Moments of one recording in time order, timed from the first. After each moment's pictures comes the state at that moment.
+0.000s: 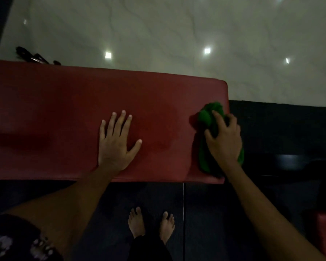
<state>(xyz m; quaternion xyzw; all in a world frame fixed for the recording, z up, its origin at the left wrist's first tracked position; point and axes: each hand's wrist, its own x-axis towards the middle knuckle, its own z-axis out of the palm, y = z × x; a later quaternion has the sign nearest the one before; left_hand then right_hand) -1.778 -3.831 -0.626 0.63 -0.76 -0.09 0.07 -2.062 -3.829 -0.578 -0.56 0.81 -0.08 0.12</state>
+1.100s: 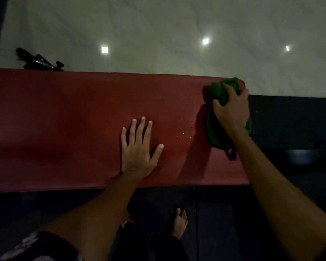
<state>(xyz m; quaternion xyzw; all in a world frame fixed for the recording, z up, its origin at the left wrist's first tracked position) -1.778 -3.831 -0.627 0.63 -0.76 -0.13 0.10 -2.030 -3.915 -0.580 -0.51 0.84 -0.13 0.13</state>
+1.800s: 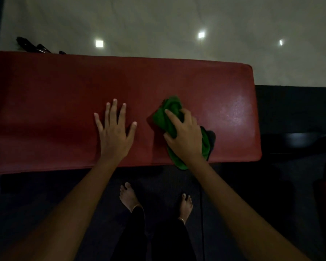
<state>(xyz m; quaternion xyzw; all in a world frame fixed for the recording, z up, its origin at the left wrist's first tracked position) -1.677 -3.835 -0.615 0.67 -0.72 -0.14 0.10 -1.867 -3.808 -0.582 -0.67 0.72 -0.11 0.16</state>
